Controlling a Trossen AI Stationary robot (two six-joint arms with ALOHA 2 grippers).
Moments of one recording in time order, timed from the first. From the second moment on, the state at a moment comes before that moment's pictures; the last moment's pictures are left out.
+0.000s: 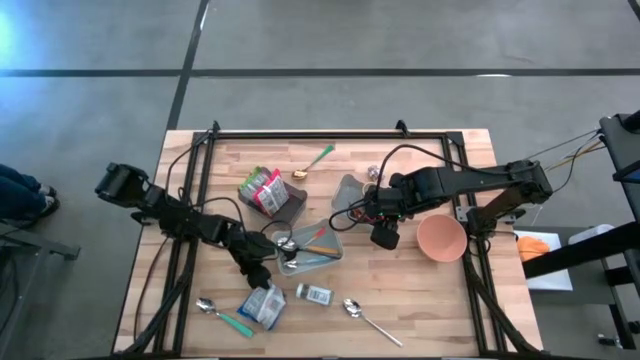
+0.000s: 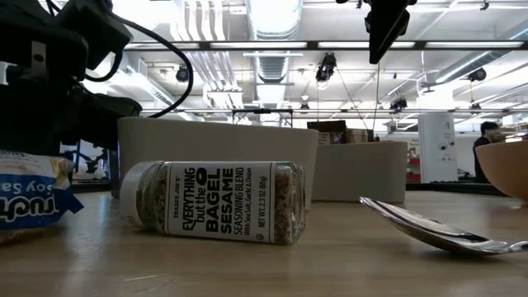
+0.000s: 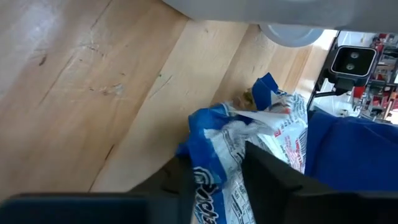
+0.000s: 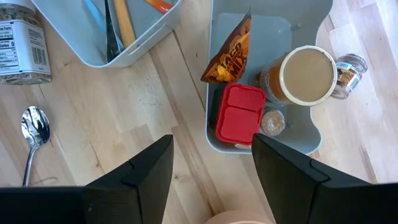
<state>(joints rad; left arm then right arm) -0.30 1.46 0.41 0.18 0.46 -1.13 0.13 1.55 1.53 -1.29 0.16 0.52</state>
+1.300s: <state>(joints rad) -0.30 1.02 0.41 0.01 0.48 -1.27 0.13 1.55 1.53 -1.29 0.16 0.51</state>
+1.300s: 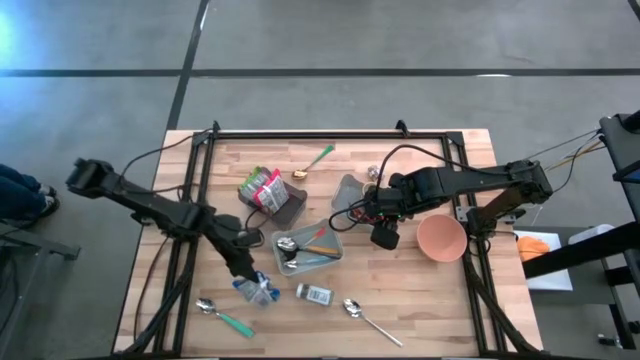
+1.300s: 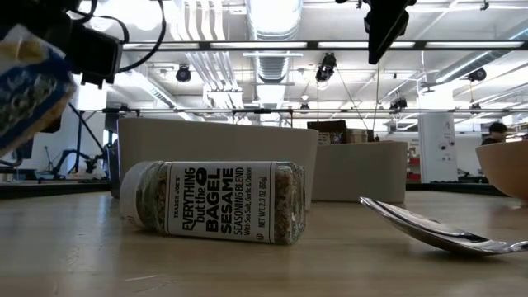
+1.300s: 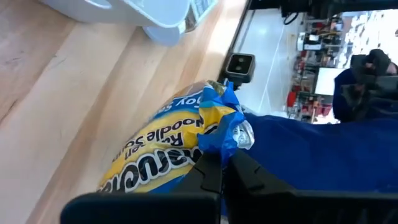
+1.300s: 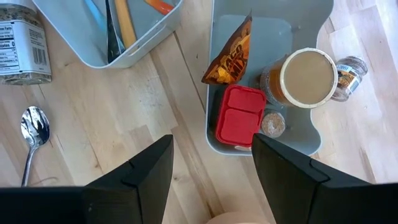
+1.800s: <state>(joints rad) -0.30 0.87 0.41 -0.03 0.46 -1.33 0.13 1.55 1.53 -1.28 0.16 0.51</state>
